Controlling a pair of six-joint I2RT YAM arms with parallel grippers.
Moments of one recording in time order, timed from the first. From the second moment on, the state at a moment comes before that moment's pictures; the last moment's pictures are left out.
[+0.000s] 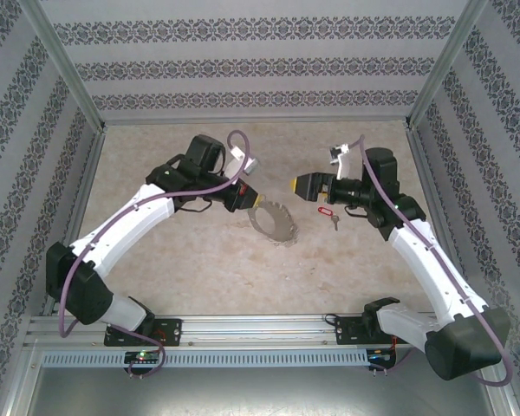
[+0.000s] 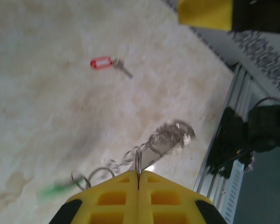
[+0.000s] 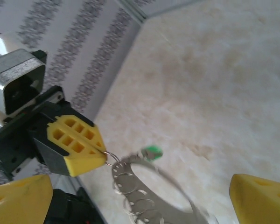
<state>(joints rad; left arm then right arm) -0.54 1.47 1.37 -0.67 0.63 -0.06 0.25 1.10 1.00 -0.37 -0.77 0.50</state>
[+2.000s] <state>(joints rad) -0.47 1.46 1.74 -0.71 0.93 0.02 0.42 1.30 1.52 -0.56 -1.01 0.14</state>
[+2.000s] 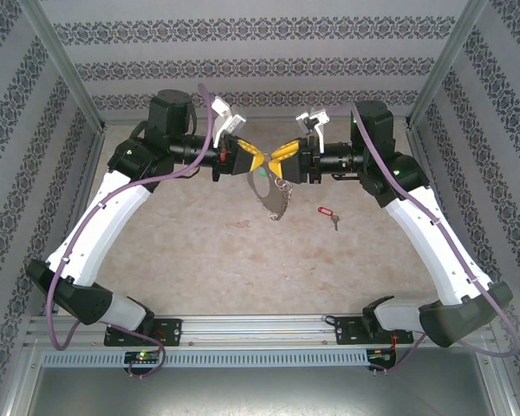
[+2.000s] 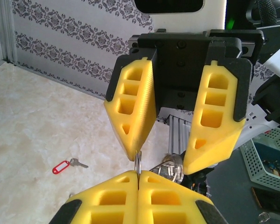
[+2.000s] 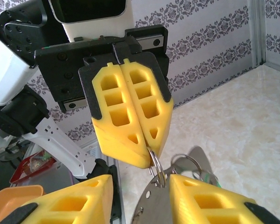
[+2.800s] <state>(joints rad) -0.47 1.43 1.70 -0.70 0.97 0.02 0.45 1.35 1.59 -0.66 -1.02 0.04</state>
